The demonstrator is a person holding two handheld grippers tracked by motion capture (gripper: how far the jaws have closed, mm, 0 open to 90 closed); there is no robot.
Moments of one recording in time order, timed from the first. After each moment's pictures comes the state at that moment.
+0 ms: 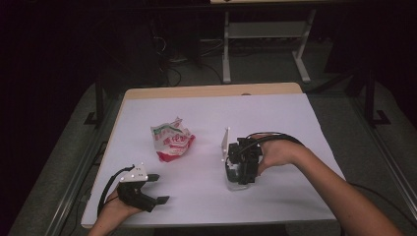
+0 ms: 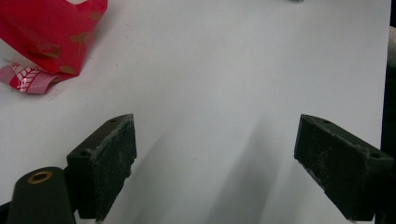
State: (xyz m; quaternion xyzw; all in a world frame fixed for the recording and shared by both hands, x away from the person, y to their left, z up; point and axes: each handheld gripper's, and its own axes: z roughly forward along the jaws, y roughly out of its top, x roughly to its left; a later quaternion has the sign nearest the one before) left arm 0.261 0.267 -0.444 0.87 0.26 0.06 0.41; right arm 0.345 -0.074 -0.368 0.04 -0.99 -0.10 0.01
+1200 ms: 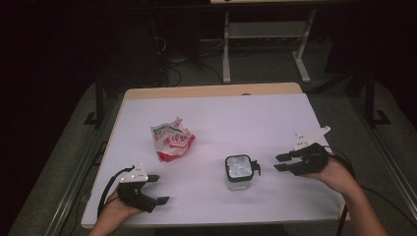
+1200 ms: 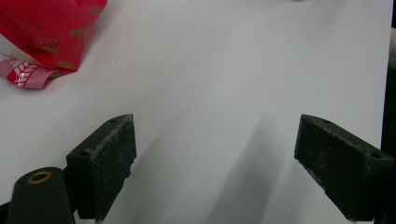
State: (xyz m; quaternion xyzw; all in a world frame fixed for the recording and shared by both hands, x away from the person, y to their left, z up) left arm 0.259 0.266 -0.445 0.87 0.27 0.06 0.41; right arm 0.312 -0.249 -0.383 -0.21 -0.90 -0.38 -0.06
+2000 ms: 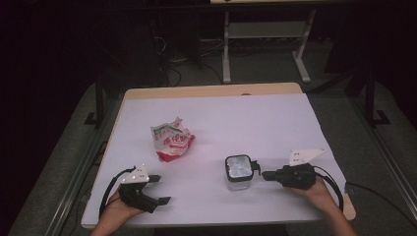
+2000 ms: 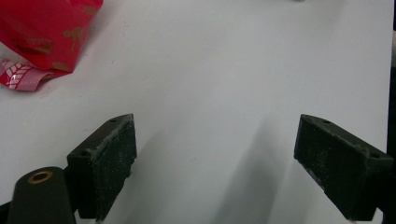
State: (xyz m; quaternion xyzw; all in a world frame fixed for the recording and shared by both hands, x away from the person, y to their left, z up) left arm 0.259 0.264 -0.450 0.87 0.27 0.06 0.42; right arm 0.291 -0.233 -0.440 -0.22 -0.84 -0.49 -0.02
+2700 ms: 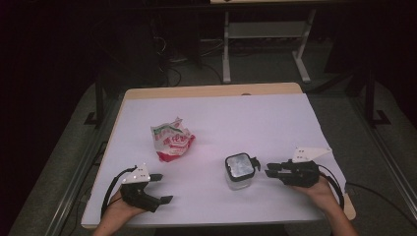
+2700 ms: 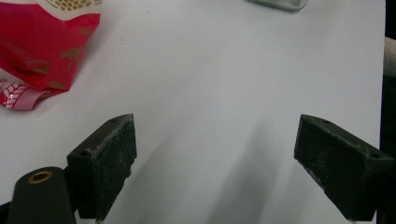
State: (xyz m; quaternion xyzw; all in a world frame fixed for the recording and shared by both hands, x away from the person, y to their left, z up) left arm 0.258 0.259 -0.447 0.86 0.26 0.06 0.43; right arm 0.290 -0.241 -0.433 -0.26 -0.83 -0.48 -0.07
